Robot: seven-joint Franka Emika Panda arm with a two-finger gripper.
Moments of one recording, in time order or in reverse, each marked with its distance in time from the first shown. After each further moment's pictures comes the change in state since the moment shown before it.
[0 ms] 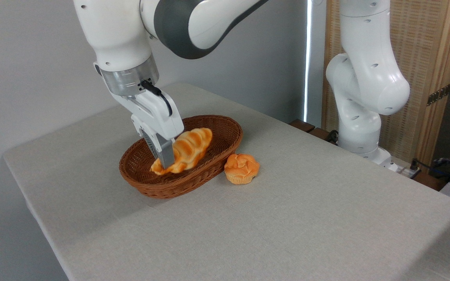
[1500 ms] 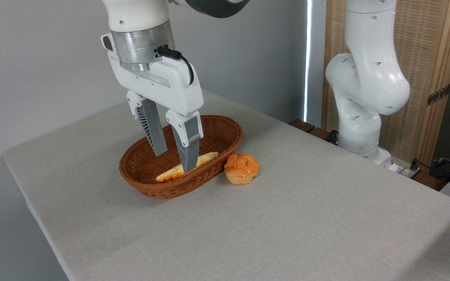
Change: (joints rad) arm 0.012 -0.089 0.071 0.015 0.128 0.018 -0.001
